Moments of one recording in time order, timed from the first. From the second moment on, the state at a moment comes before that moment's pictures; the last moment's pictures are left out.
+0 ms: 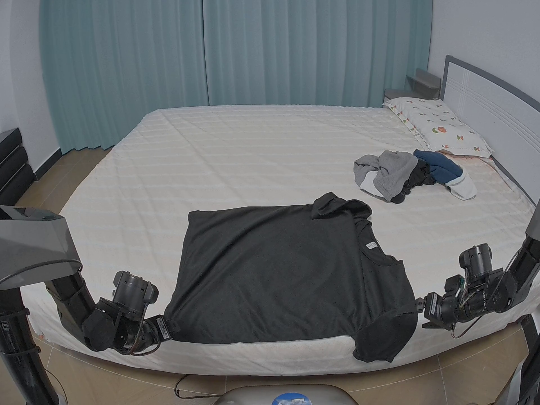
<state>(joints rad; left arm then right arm) -0.29 2.08 -0.41 -0.60 0.18 -0.71 0.03 1.99 -0.44 -0.55 0.37 0.47</state>
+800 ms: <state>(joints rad) -0.28 1.97 -0.48 -0.62 0.06 -0.84 0.07 2.13 -0.41 -1.13 0.39 0.93</state>
